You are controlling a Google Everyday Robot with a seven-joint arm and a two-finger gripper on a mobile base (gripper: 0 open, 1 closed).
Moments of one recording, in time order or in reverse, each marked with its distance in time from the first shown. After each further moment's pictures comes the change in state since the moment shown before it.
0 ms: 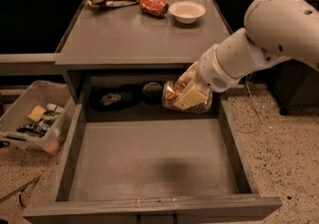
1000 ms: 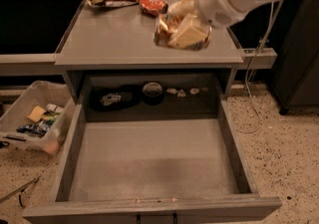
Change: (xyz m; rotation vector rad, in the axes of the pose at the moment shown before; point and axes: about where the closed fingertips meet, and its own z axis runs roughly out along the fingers) arm -0.103 -0.066 -0.101 0.256 -0.074 -0.242
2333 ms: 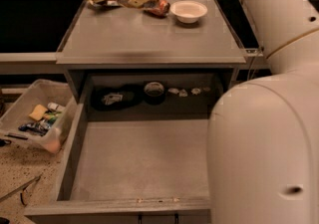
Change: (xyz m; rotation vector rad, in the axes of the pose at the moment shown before) arm -0.062 -0.146 0.133 -0.042 -0.149 -0.101
